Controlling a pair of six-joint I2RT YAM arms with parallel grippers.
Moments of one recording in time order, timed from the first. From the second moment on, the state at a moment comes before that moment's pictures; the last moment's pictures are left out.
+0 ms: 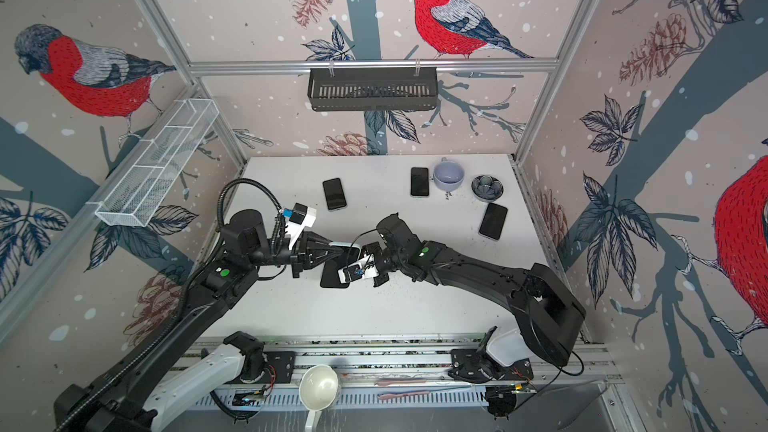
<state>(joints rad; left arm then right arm) -0.41 0.88 0.72 -0.05 1.08 -0.15 0.92 1.45 0.88 -0.02 -0.57 -1.02</state>
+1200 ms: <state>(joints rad) -0.41 0.94 0.48 0.76 0.55 -1.33 0.69 0.83 0.48 0.26 -0.30 0.50</state>
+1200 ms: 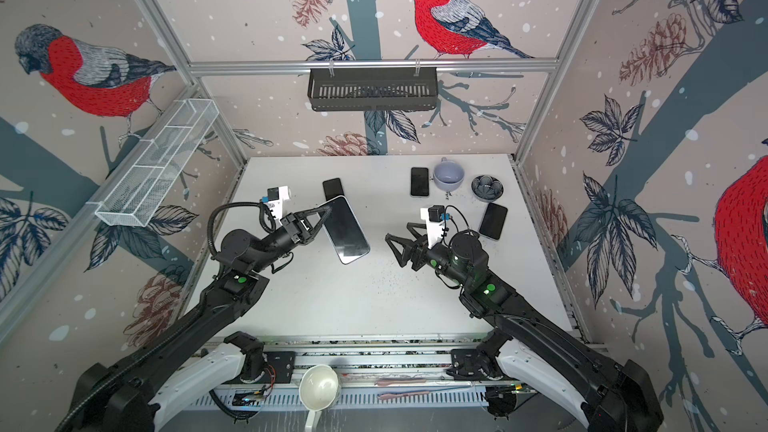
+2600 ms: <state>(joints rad) -0.50 0.99 0.39 1.01 0.41 -1.47 0.83 1.04 0.39 0.73 -0.47 0.87</state>
